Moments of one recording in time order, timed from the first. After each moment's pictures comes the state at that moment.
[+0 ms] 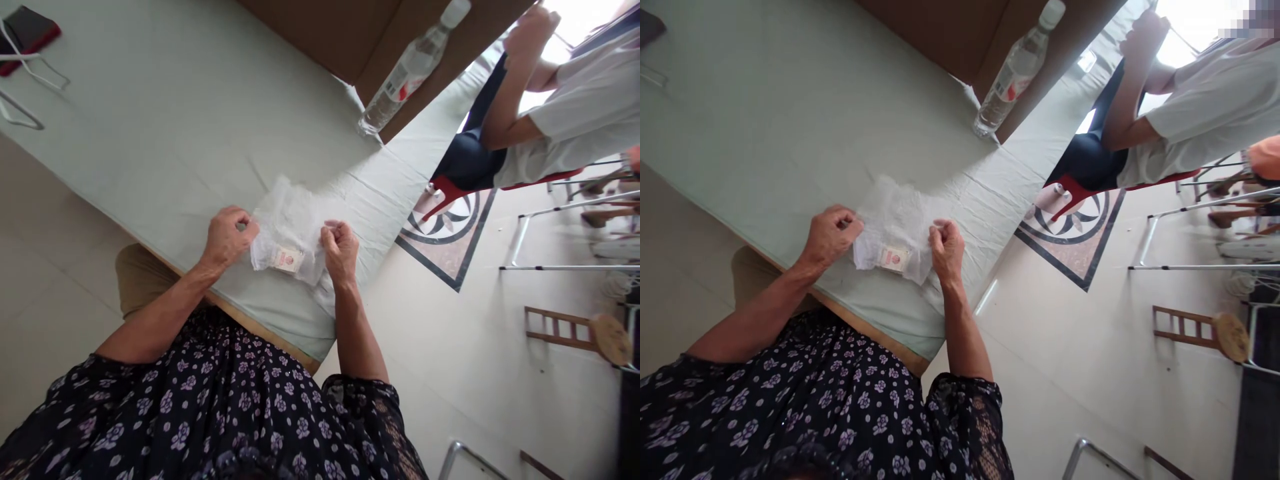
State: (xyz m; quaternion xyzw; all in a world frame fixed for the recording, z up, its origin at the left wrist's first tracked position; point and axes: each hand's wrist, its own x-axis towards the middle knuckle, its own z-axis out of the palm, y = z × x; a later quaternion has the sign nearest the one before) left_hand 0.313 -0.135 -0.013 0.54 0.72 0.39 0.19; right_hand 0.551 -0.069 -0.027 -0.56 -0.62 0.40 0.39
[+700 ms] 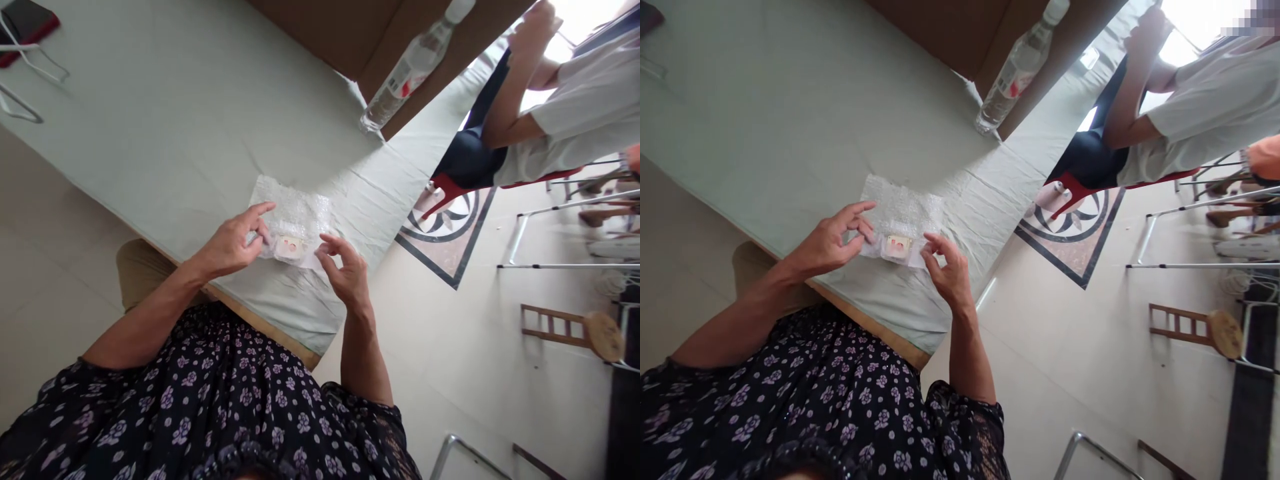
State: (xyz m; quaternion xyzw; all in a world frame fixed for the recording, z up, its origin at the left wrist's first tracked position) left_hand 0.311 -0.161 0.038 0.66 0.60 0.31 0.33; right_hand 0.580 -0.114 0.007 -0.45 -0.76 0.34 0.31
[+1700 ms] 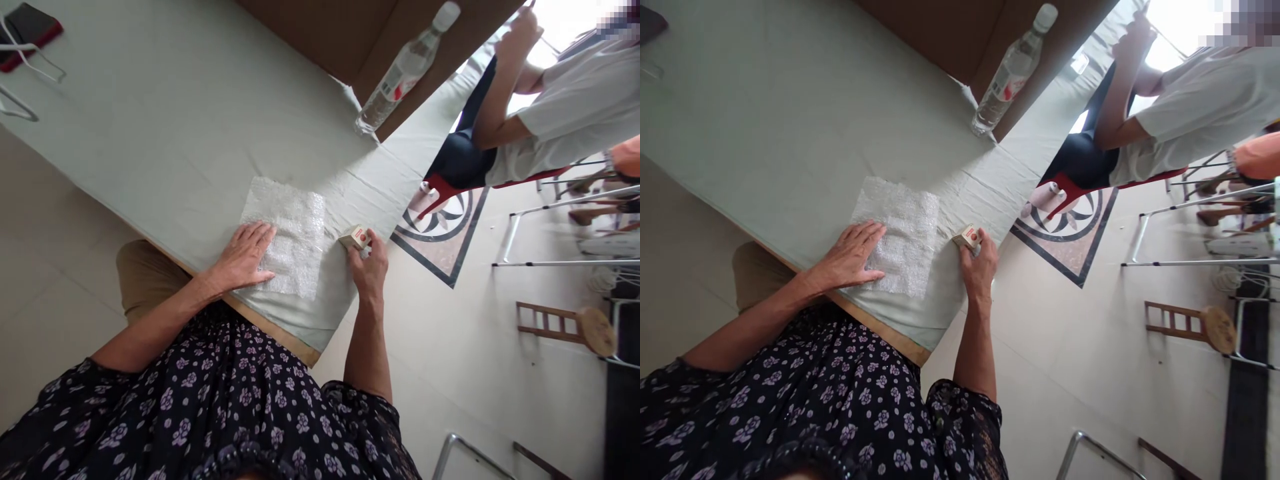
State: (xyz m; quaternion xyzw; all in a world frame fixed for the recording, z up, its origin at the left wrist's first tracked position) left_hand 0.327 -0.175 -0.017 0.78 0.59 0.08 0.17; right_hand 0.642 -0.083 -0.041 -0.63 -0.69 0.13 0.33
